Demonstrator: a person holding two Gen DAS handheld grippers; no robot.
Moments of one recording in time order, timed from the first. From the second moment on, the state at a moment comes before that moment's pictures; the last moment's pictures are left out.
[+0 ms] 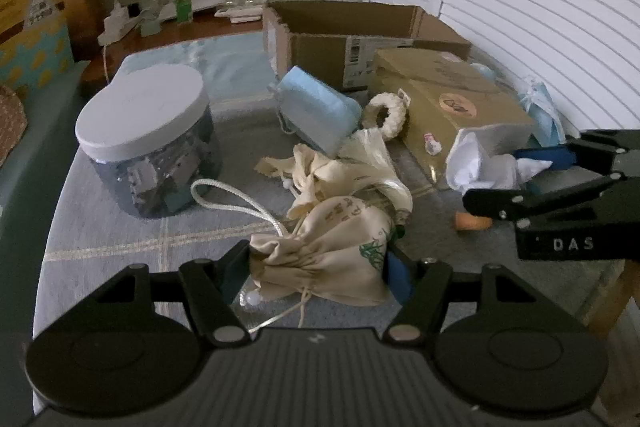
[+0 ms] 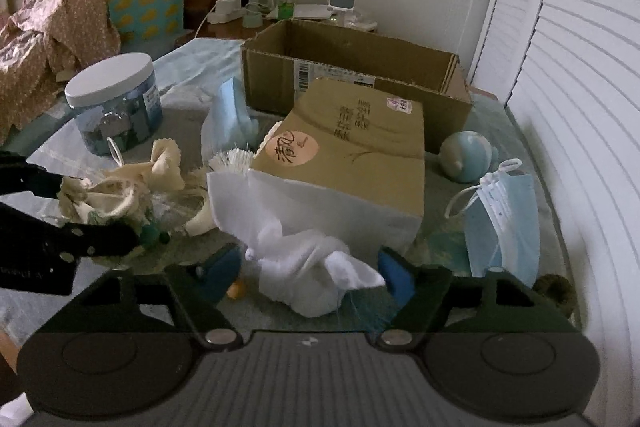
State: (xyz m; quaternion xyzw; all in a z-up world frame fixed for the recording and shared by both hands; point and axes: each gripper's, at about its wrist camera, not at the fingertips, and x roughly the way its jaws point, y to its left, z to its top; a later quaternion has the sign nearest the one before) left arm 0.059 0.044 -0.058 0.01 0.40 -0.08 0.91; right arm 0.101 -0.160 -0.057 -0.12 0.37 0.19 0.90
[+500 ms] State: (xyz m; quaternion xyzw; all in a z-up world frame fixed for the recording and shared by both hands) left arm 0.037 0.046 -0.028 0.05 0.39 -0.11 0.91; right arm 0.078 -0.165 -0.032 -0.12 0.35 0.20 0.91
